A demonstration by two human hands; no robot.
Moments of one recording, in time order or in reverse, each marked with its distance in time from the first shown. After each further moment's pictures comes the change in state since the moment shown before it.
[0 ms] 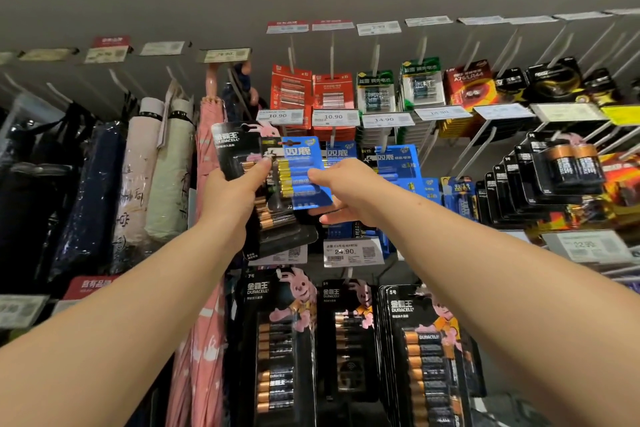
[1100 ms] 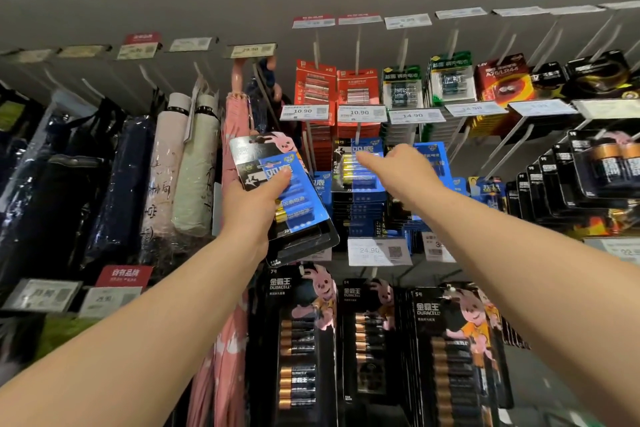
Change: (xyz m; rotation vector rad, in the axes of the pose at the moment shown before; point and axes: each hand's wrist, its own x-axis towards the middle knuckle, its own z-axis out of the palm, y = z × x) left_hand 0.000 -0.019 -0.012 -0.133 0.014 -0.013; right_hand 0.032 0.017 -0.031 -0.467 0.367 -0.153
